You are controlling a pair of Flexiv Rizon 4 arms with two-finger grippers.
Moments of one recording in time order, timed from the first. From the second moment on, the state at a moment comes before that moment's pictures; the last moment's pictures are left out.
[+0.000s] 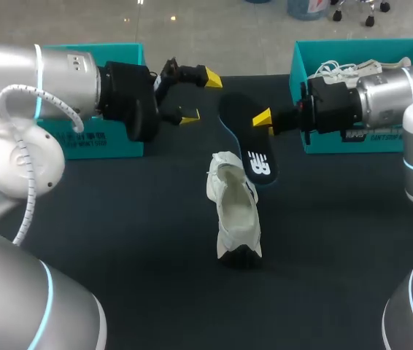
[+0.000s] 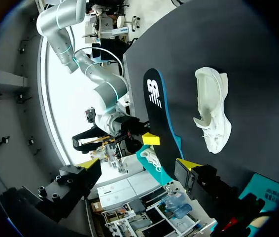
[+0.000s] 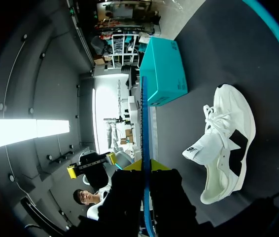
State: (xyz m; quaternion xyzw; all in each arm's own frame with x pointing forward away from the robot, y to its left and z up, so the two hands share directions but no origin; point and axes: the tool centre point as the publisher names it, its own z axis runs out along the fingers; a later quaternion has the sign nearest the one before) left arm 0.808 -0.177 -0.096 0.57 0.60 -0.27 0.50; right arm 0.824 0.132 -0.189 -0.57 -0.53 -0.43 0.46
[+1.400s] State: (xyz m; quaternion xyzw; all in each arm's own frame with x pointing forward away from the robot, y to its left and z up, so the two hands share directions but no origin) left arm 0.829 -0.198 -0.116 0.45 0.54 -0.39 0.59; right arm 0.815 0.139 -0.135 -0.55 -0.51 -0.45 0.49
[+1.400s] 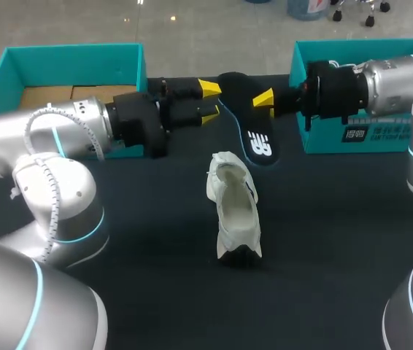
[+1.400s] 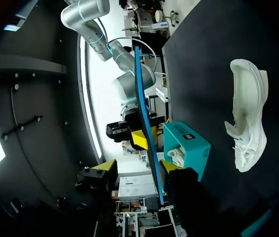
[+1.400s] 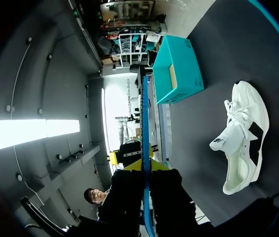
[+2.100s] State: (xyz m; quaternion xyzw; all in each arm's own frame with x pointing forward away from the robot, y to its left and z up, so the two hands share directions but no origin) left arm 0.832 -0.222 -0.130 0.43 0.55 -0.39 0.60; right arm 0.808 0.146 -0.131 -0.55 -0.51 -0.46 0.48
